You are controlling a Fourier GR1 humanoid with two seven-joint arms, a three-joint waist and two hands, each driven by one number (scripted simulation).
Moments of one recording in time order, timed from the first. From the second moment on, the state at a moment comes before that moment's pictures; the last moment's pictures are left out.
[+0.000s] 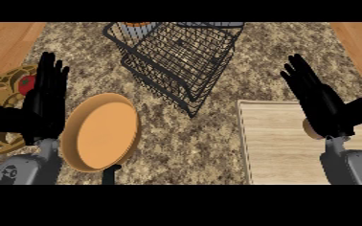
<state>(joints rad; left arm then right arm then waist) -0.16 0.31 -0.08 -1.61 0.30 0.46 0.04 -0.18 -0.37 0.07 -1.55 -0.44 0.00 0.15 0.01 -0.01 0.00</state>
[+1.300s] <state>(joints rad) -0.06 0.44 -0.16 -1.55 0.33 0.15 0.14 0.11 -0.75 -0.01 -1.74 0.29 -0.26 0.27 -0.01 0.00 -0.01</state>
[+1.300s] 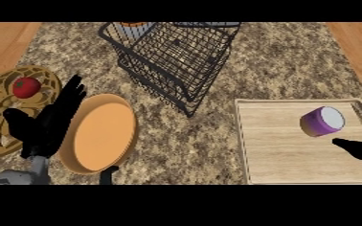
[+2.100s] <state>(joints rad) -0.07 0.39 -0.12 -1.52 0.30 0.10 0.13 -0.07 -0.75 0.19 -1.93 0.37 0.15 0.91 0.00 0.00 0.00</state>
